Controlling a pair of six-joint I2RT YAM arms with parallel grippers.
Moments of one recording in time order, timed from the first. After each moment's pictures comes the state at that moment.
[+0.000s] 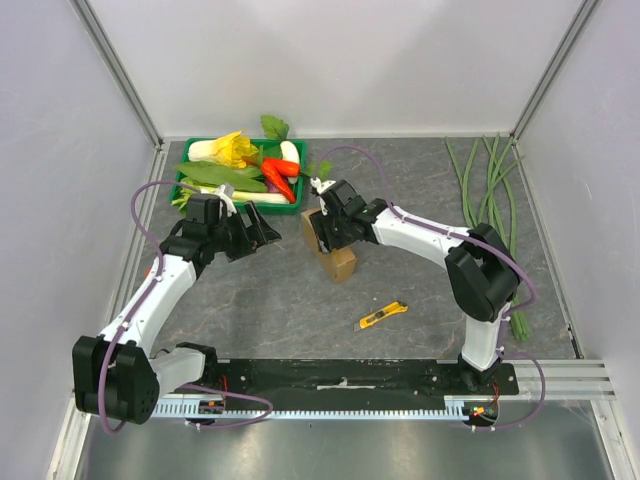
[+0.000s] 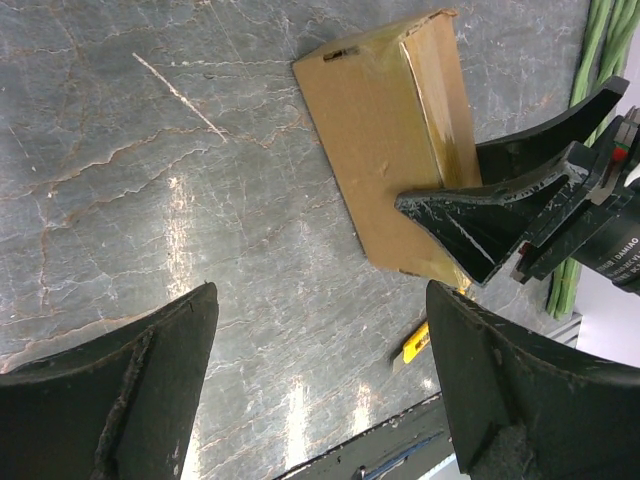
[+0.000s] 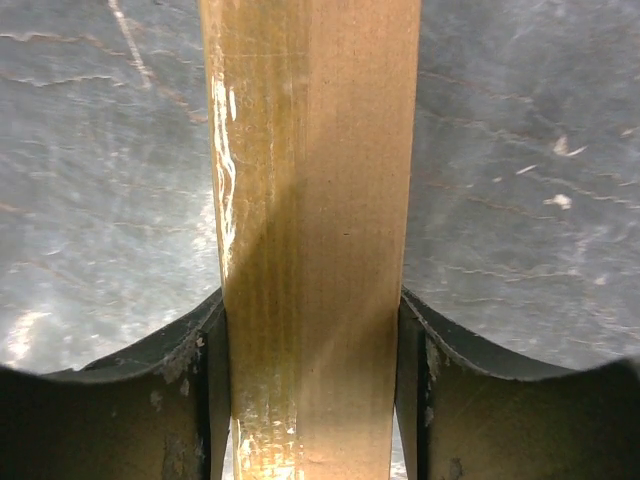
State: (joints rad) left arm -0.19 1.14 0.82 -0.43 0.35 -0.61; right arm 0.75 1.88 1.38 -0.44 0.03 0.23
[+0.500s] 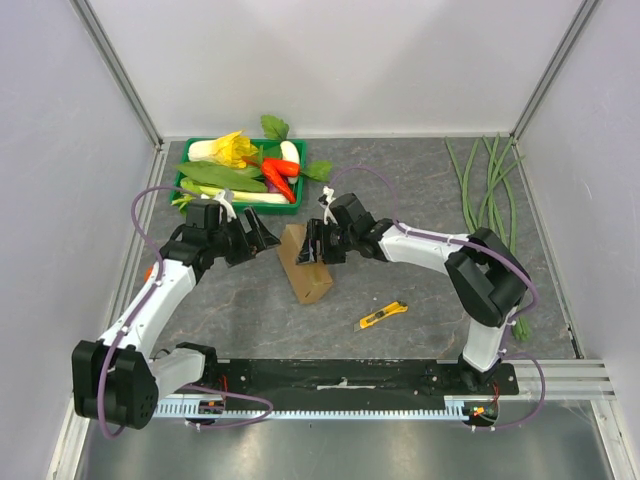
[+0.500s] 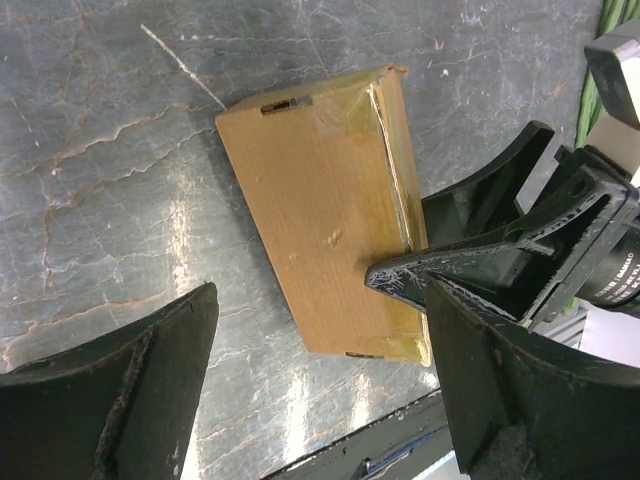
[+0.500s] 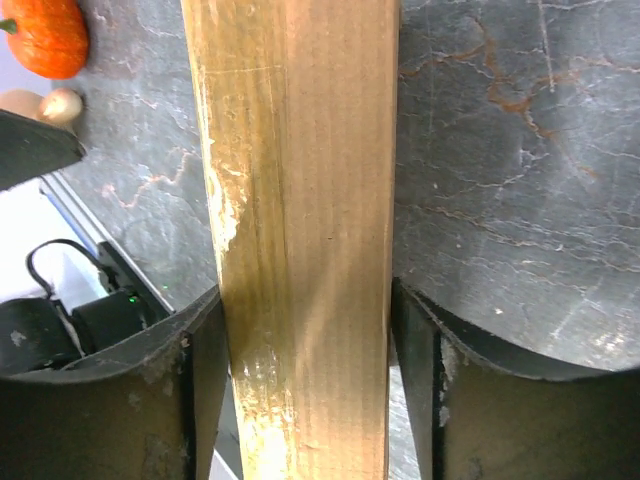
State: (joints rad) left arm -0.19 1.12 0.78 -0.43 0.35 -0.61; right arm 0.75 1.82 1.15 -0.09 -0.34 0.69
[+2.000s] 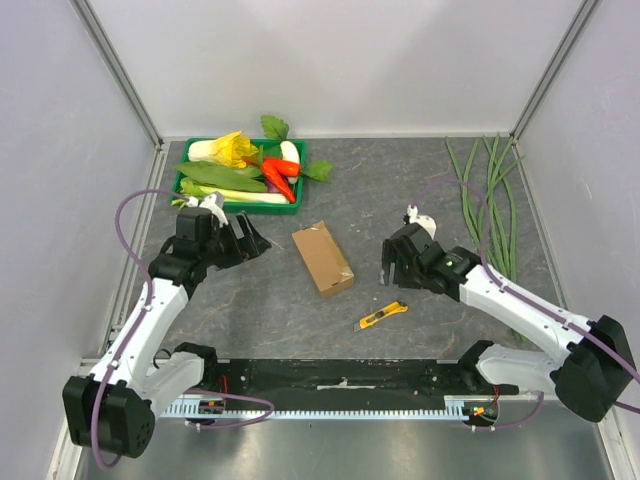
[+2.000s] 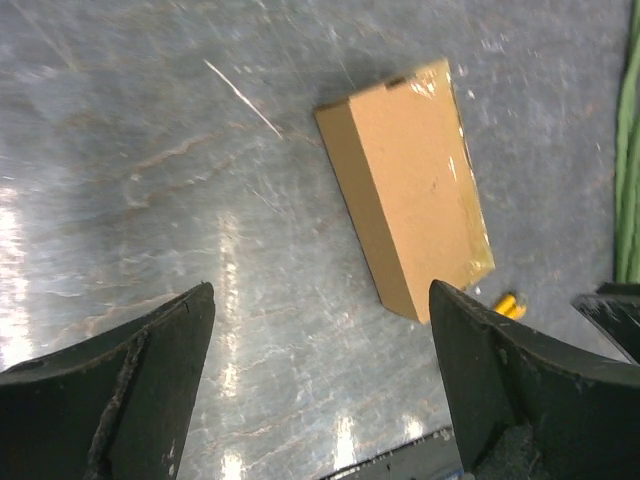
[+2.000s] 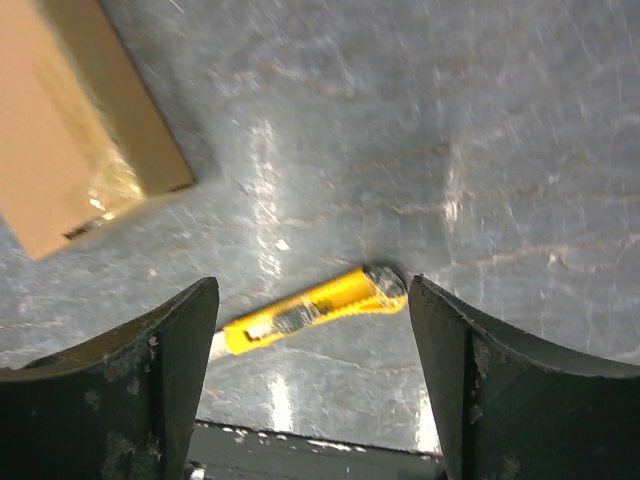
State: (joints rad) left arm -0.19 0.96 0.77 -0.52 0.20 -0.53; right arm 0.70 1.17 0.85 -0.65 0.25 0.70
